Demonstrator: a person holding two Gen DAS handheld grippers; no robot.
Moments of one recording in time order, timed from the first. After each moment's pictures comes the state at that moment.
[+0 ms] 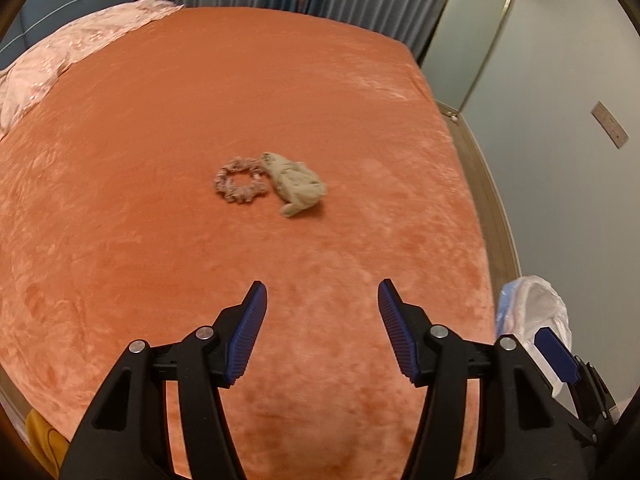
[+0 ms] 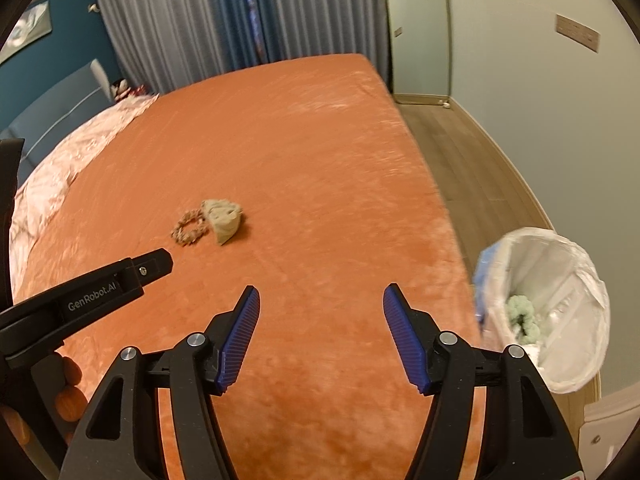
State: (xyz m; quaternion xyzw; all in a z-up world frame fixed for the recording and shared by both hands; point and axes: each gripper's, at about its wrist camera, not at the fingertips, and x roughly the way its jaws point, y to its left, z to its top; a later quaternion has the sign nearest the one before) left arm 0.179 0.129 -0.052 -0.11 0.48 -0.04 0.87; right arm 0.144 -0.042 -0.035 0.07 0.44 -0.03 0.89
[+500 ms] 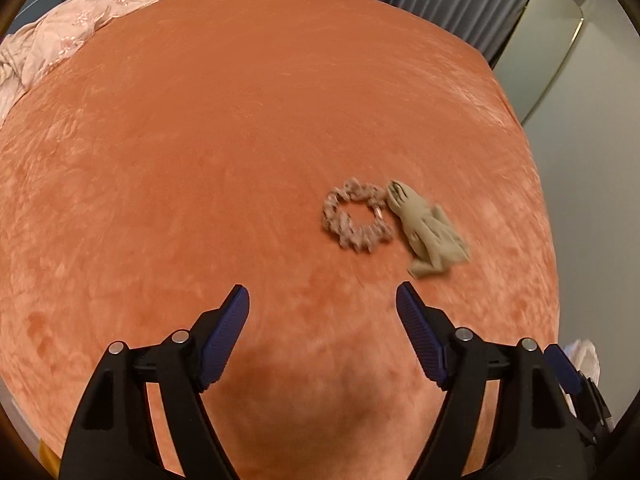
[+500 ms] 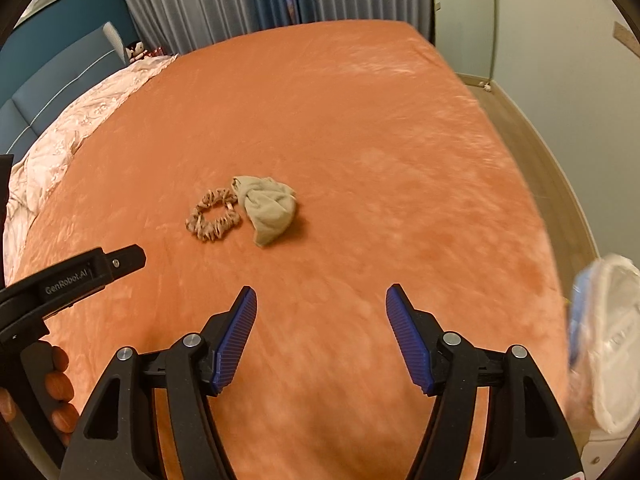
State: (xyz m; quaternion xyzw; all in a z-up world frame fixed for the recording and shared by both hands) left arm 0.279 0.240 -0.116 -0.14 0.52 0.04 0.84; right arm 0.266 0.032 -0.109 0.07 0.49 0.02 0.87
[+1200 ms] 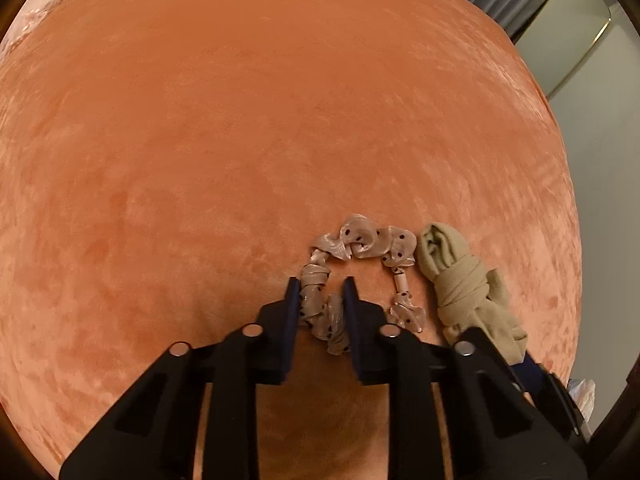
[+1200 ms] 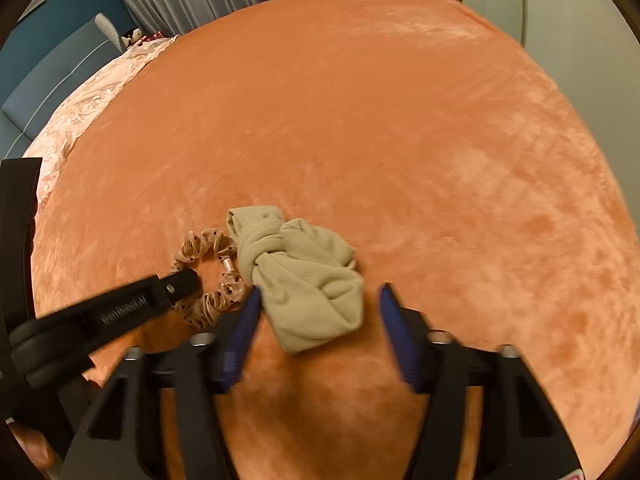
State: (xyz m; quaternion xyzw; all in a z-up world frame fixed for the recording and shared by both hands) left arm 0.381 0.235 -0.198 -0.17 0.57 0.02 0.80; right arm 0.383 0.067 -0.189 0.11 0.54 0.06 0.84
